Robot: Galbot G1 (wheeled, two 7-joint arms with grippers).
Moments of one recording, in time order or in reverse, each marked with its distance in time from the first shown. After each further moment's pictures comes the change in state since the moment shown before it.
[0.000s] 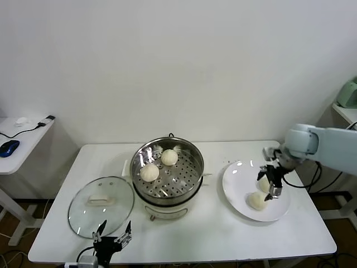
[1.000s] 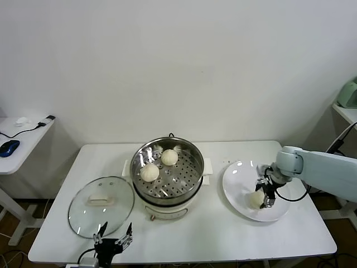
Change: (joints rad) left arm 0.009 -0.005 0.006 0.005 0.005 -0.007 0.001; right arm -0.316 0.042 0.247 -0.151 -0.132 -0.011 0.056
